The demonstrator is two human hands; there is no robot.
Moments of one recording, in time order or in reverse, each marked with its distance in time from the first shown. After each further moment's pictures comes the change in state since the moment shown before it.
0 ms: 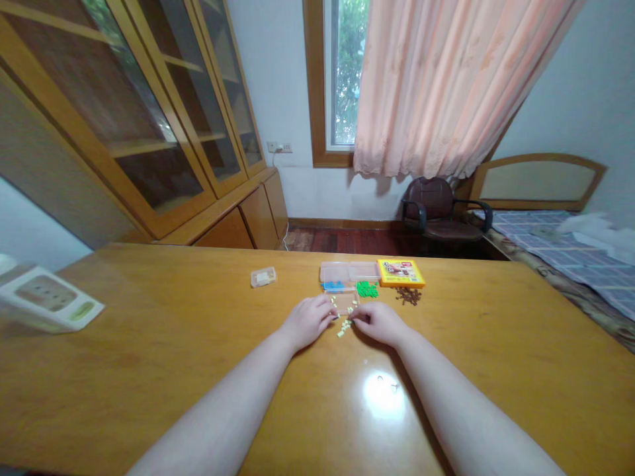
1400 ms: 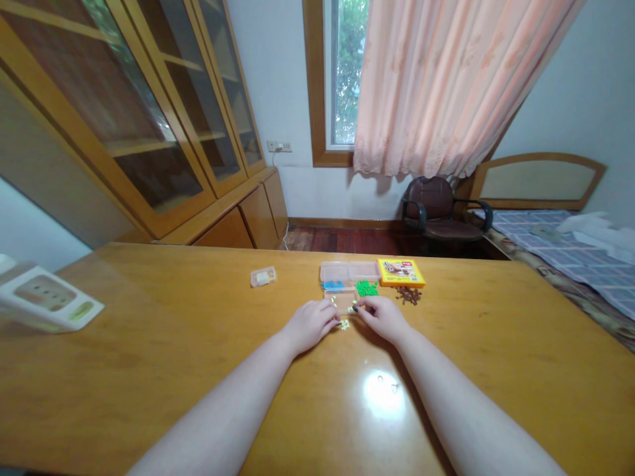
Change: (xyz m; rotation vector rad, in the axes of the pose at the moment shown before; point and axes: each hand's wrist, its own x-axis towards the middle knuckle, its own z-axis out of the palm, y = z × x) left_hand 0.001 0.009 -0.002 -0.005 -0.040 0.054; right_hand 0.002 0.002 0.001 0.024 0.204 0.094
